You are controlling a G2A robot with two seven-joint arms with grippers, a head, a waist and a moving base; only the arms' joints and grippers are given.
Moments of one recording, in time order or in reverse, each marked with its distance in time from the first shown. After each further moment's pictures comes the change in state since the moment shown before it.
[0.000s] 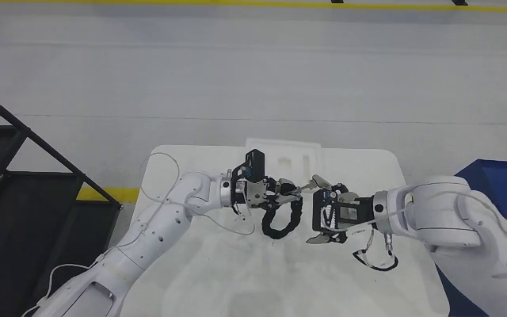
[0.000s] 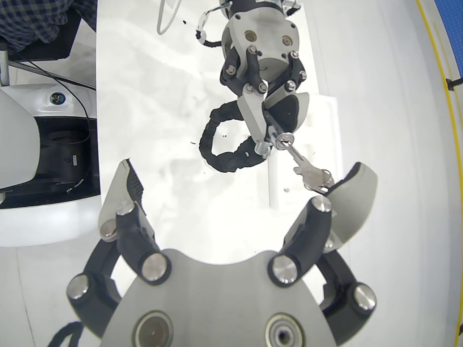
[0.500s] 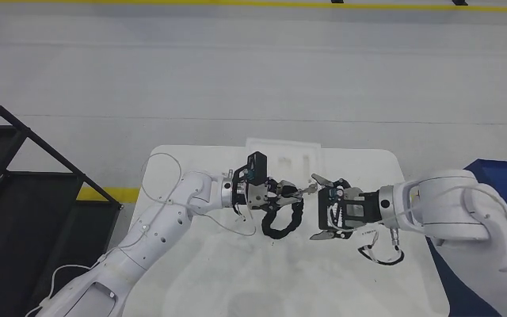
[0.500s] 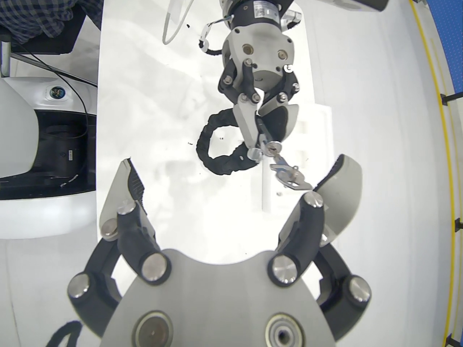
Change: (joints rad) left arm 0.007 -0.010 -0.014 -0.001 0.073 -0.038 0.023; right arm 0.043 0.033 0.012 0.040 -0.009 -0.075 -0.075
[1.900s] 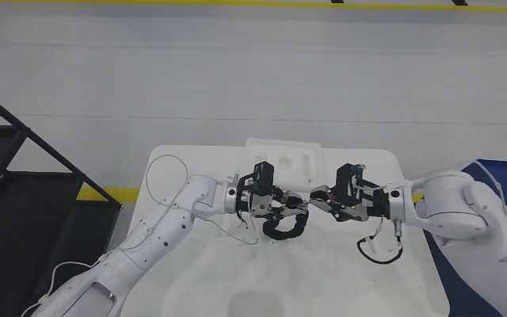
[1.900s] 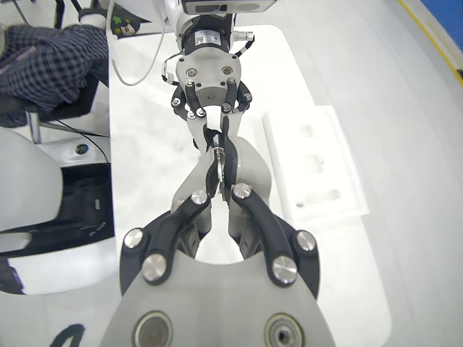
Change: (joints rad) left arm -0.014 0.015 0.062 -0.039 0.058 -0.010 0.065; right arm -0.079 0.020 0.024 0.132 0.206 0.135 -0.137
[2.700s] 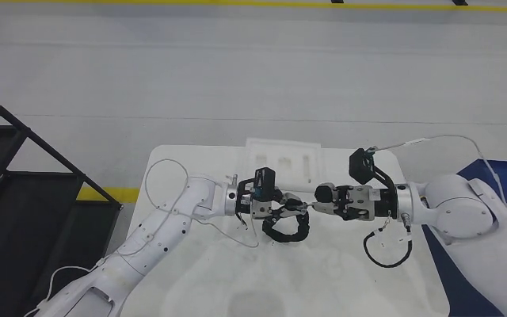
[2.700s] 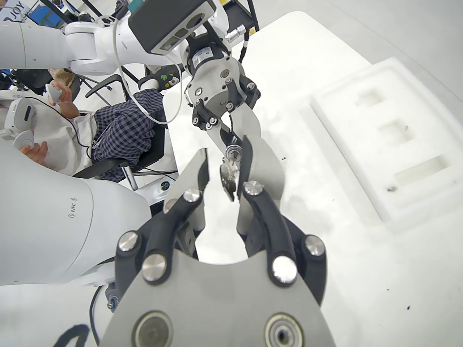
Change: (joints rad) left arm 0.038 0.005 -0.042 -0.045 0.139 0.040 0.028; right arm -0.025 0.007 0.021 0.071 0.349 0.137 0.143
